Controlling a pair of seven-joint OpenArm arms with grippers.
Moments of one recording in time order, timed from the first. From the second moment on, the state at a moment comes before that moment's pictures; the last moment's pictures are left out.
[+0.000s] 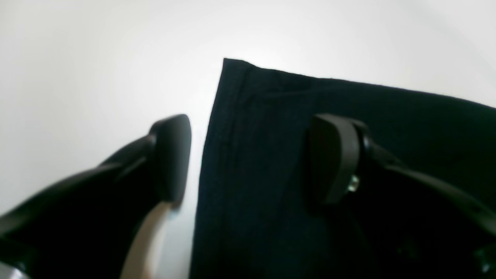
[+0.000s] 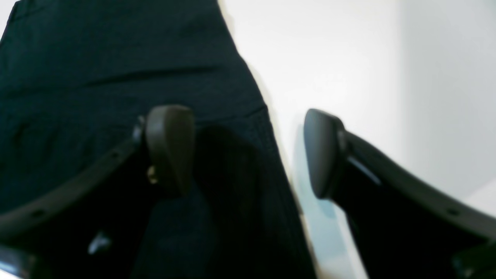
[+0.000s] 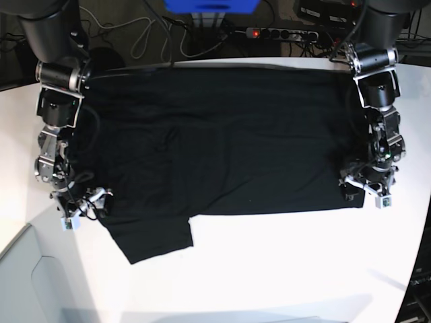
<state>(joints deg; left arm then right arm) -19.3 -24.4 -15.2 44.0 -15.2 -20.5 19.1 25.8 14.7 15.8 39.1 1.2 31.0 -15.8</state>
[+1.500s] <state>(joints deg) 2.9 -19.0 -29.7 88.4 -15.6 -21.7 40.5 -3.8 14.4 21.9 93.7 1.2 31.3 -22.1</state>
